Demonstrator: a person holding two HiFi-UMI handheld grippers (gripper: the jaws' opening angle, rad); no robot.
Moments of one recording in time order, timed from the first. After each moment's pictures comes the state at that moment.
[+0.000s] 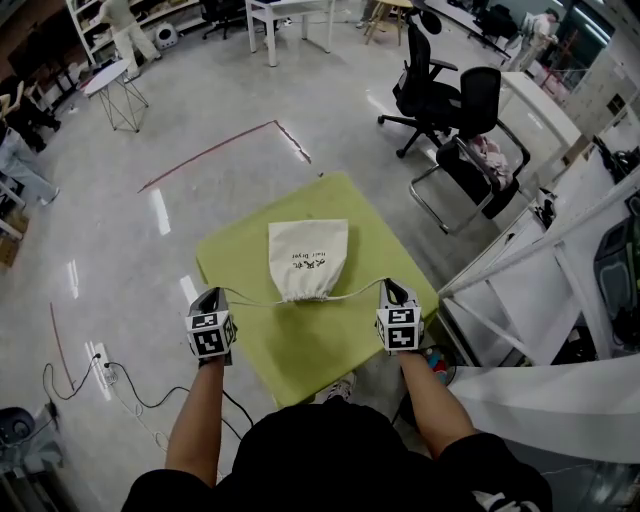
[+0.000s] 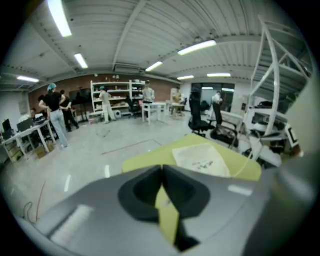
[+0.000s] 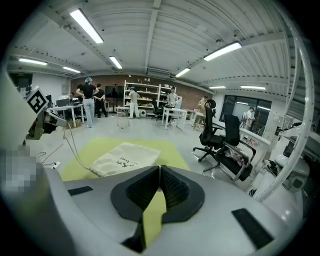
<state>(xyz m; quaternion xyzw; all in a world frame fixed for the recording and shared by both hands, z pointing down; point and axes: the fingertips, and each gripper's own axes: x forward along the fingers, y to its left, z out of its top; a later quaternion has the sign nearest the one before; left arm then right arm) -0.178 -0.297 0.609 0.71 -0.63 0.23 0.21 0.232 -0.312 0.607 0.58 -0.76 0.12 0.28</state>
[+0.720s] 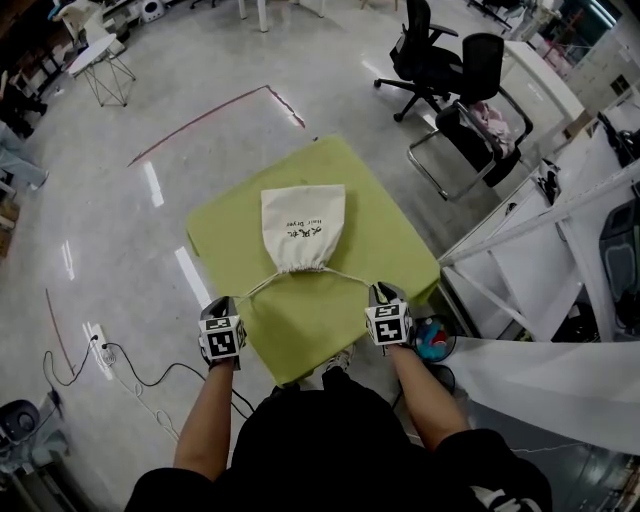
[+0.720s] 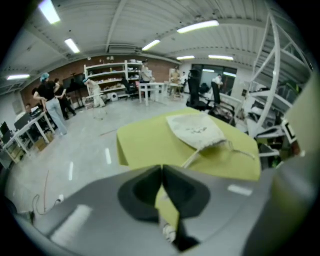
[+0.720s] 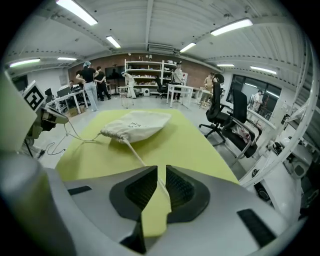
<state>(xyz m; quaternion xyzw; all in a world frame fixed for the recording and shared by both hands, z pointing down) -0.156 -0.226 0.701 0.69 -0.59 0.31 0.28 0.226 -0.244 0.705 0.54 -0.73 0.20 0.37</state>
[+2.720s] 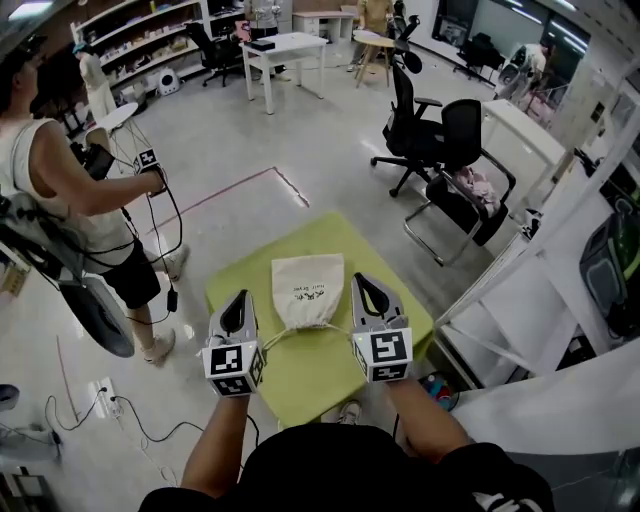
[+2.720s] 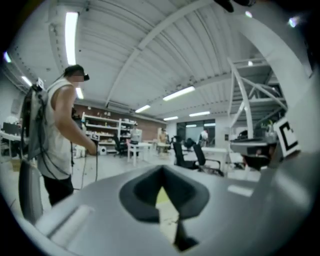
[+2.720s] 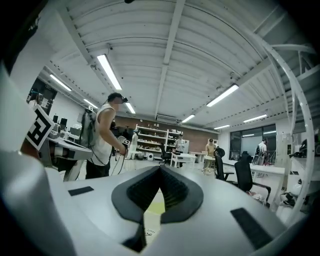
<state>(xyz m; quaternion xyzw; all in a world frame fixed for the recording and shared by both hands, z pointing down) -0.077 -0.281 0.412 0.79 -0.61 0.05 0.06 0.135 -0.292 0.383 0.55 -0.83 -0.04 0.08</state>
